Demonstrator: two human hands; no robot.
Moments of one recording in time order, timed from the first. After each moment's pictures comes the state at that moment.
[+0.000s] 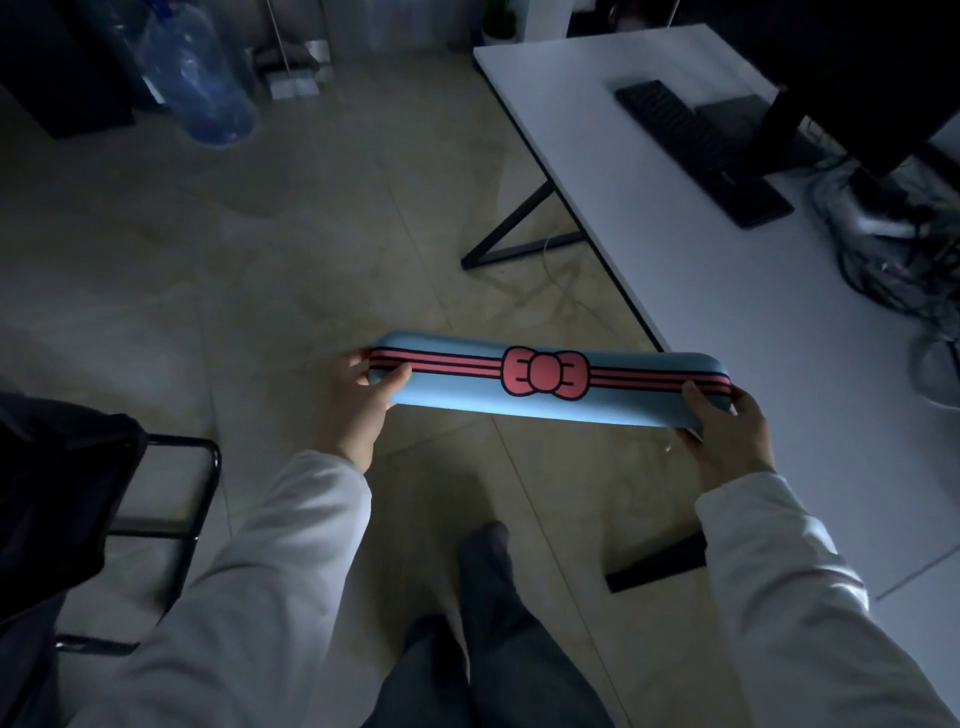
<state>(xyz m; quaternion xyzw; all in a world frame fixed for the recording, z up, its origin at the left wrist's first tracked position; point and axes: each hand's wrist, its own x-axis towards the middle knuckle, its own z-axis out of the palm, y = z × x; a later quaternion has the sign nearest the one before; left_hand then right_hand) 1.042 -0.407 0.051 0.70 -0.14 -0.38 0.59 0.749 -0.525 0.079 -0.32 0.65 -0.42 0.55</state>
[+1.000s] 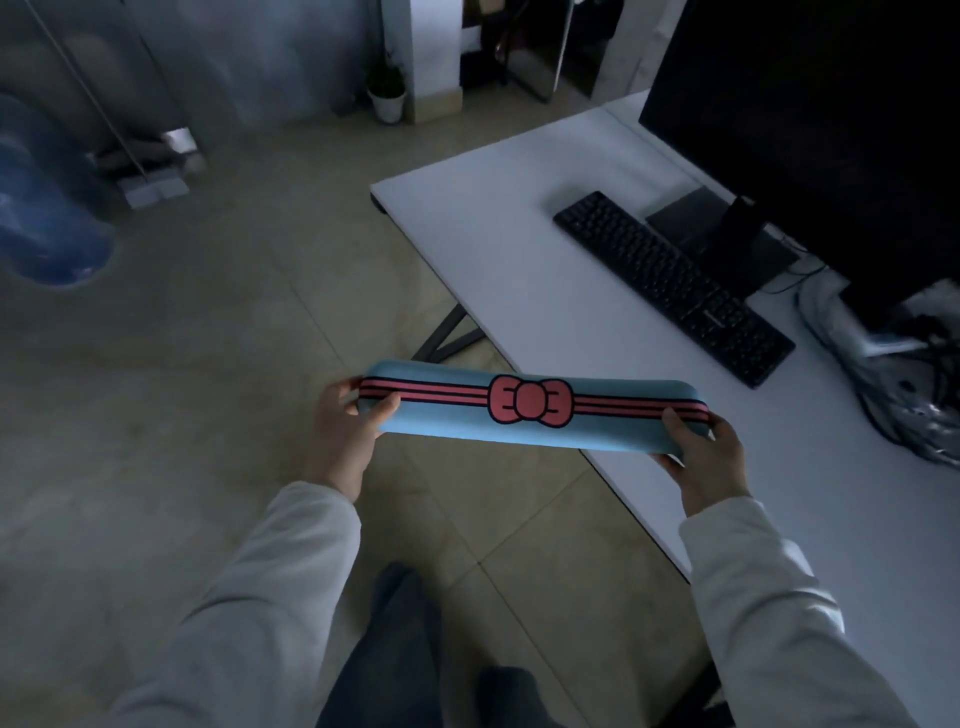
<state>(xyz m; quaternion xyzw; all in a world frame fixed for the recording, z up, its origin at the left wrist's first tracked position) 1.201 -0.800 0.039 0.70 -0.22 -0.45 0.50 0.892 -0.840 0.080 -0.22 0.68 -0.48 0.51</state>
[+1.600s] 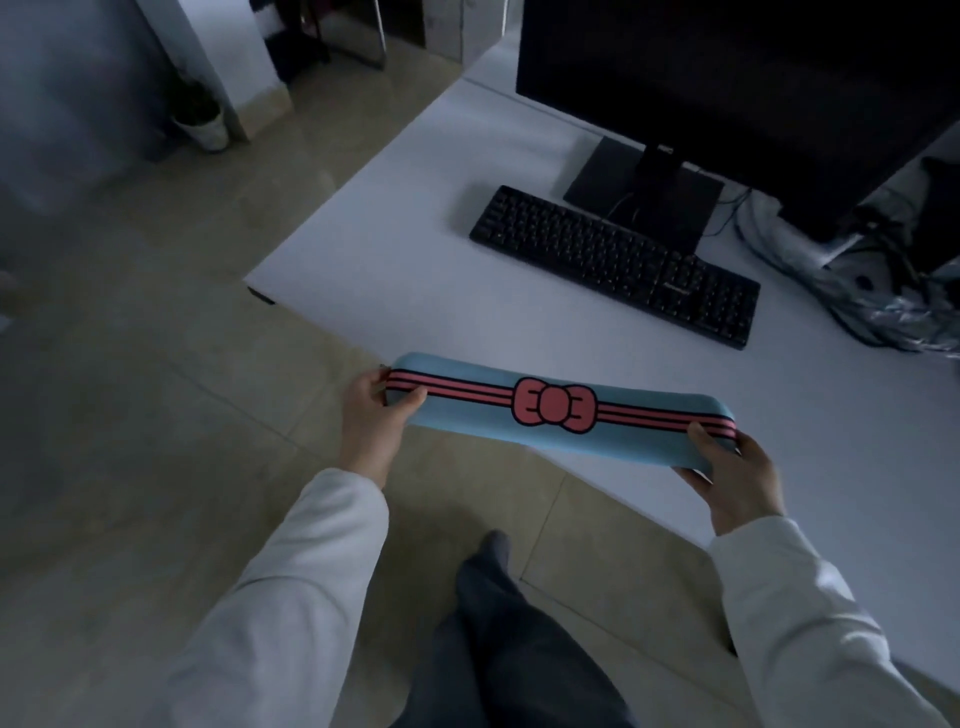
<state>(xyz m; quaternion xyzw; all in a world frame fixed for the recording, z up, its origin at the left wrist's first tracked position) 1.201 -0.991 0.044 0.67 -0.37 -0.53 0.36 0.916 -0.887 0.055 -0.03 0.72 -0.56 0.41</state>
